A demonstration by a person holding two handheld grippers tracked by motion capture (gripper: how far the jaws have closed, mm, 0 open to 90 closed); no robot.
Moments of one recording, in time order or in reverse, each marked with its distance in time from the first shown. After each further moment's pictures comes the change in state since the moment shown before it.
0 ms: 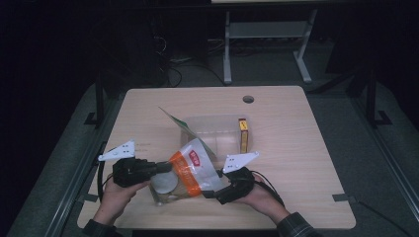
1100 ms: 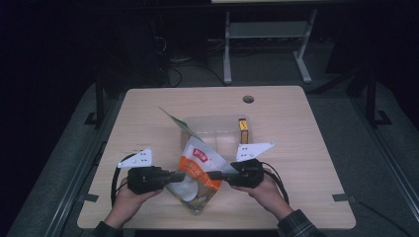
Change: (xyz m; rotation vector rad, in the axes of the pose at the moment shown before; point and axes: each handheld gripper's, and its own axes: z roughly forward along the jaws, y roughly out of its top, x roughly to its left) left arm -0.013 -0.010 0.029 0.078 -0.054 0.057; right arm -0.007 0.017 -0.036 -0.115 0.034 0.002
